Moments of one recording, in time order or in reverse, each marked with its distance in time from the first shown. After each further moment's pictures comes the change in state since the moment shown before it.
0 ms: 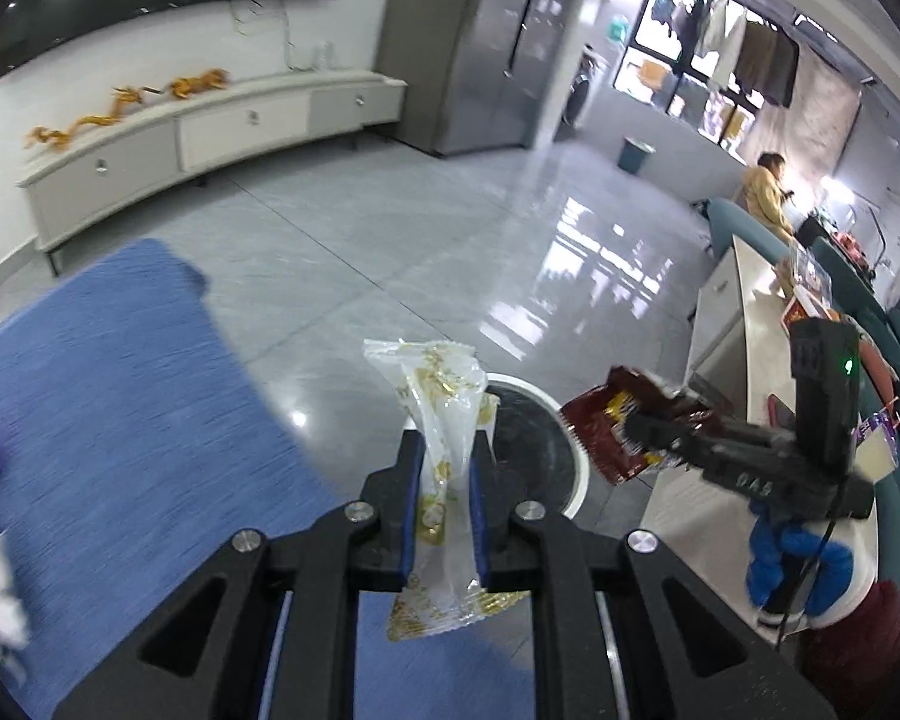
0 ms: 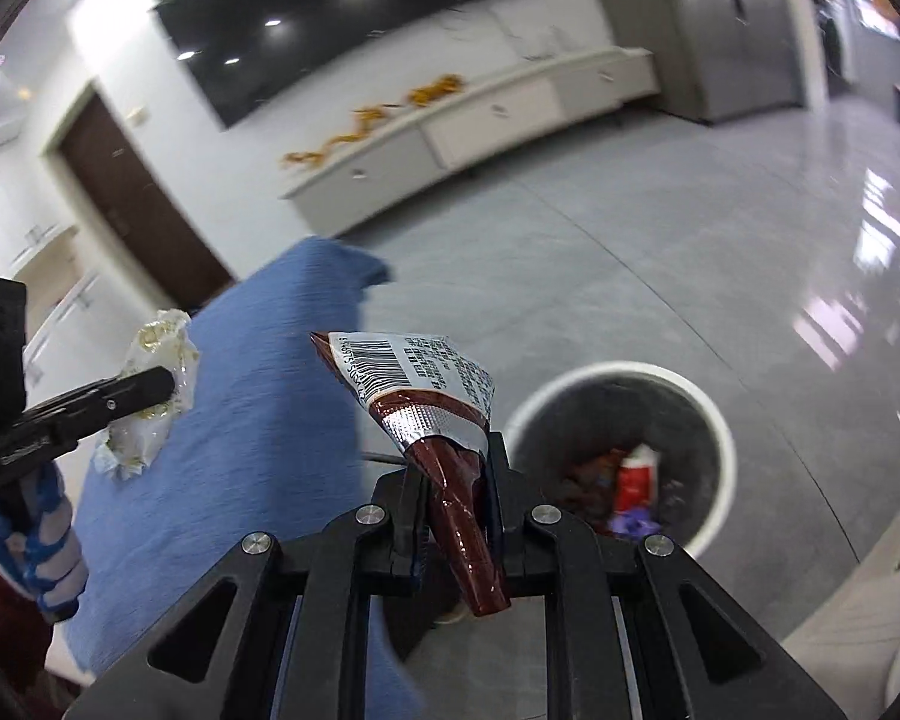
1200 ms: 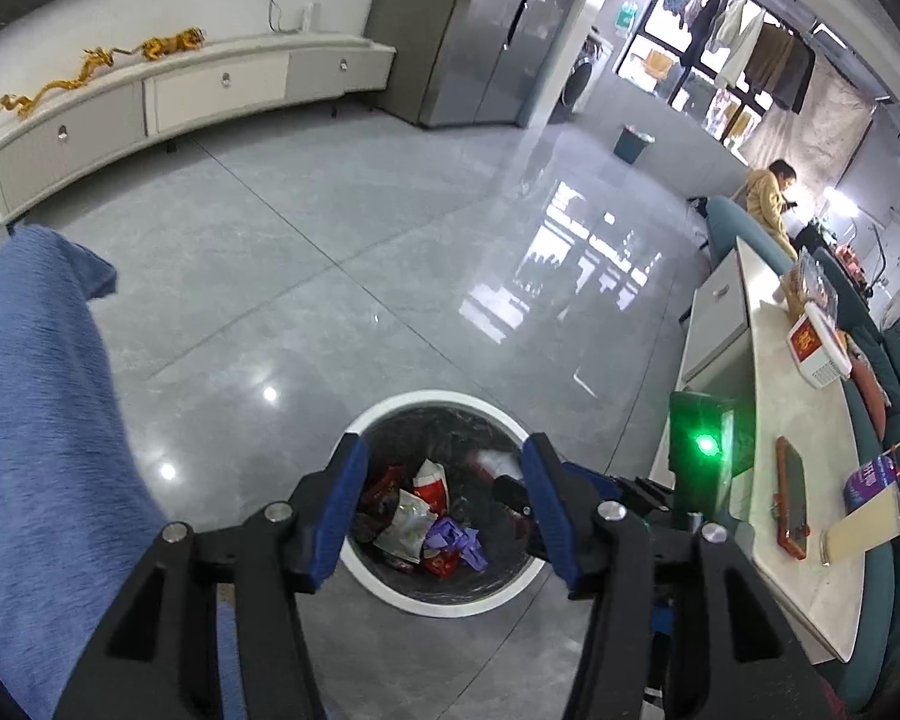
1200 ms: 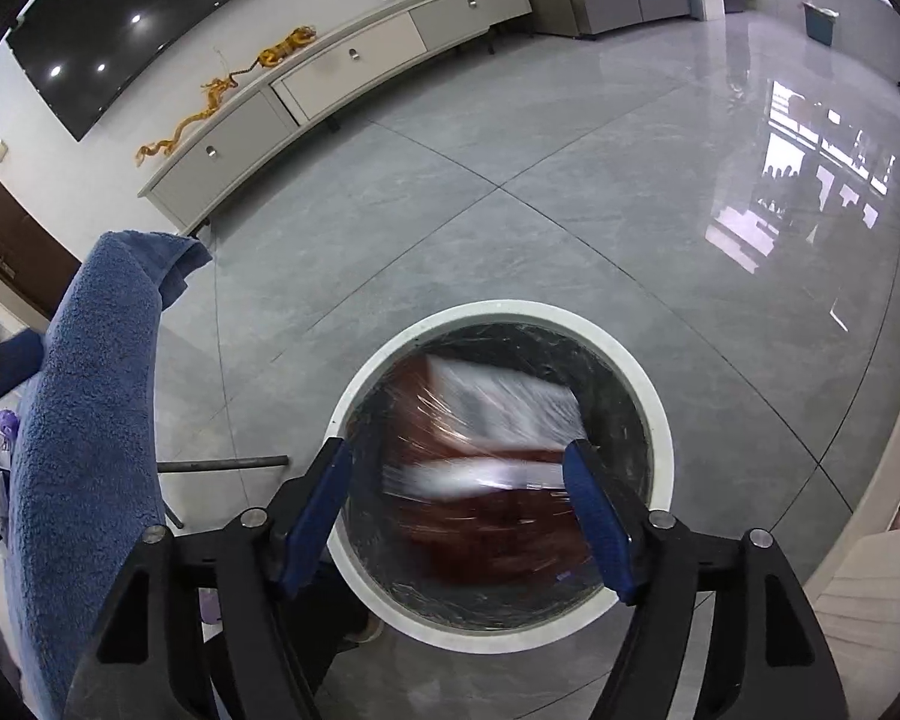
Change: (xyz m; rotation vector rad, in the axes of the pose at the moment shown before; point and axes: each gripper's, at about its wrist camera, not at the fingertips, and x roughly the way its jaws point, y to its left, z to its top) left arm 0.088 -0.029 0.030 -0.064 0.030 -0.037; right arm 0.104 -0.086 0.000 0.176 0.118 -0.214
